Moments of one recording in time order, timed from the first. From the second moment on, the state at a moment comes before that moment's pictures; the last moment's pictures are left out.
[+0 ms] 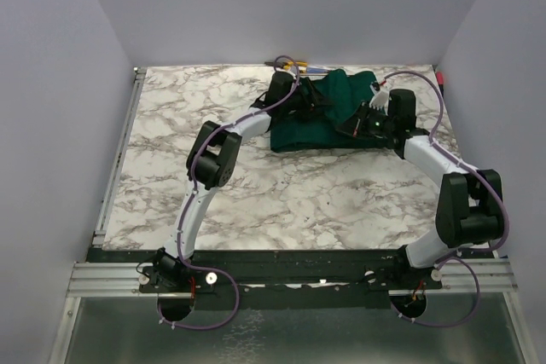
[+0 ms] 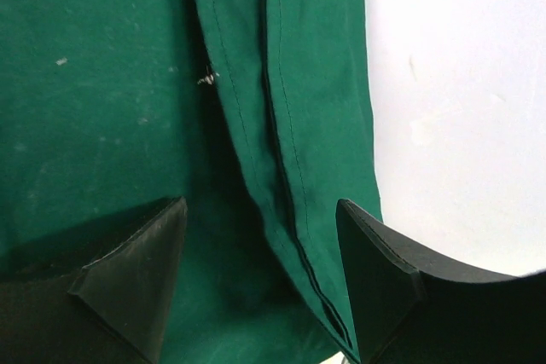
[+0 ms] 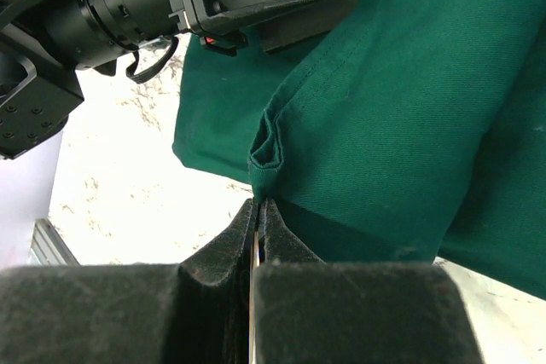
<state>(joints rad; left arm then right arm) -0.52 2.48 1.93 0.19 0.46 -1.05 0.11 1.56 0.97 0.04 -0.61 0.41</state>
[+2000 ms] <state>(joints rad) -0.23 2.22 2.10 -0.57 -0.38 0.02 0.11 1.64 1.22 -0.25 -0.13 0.46</state>
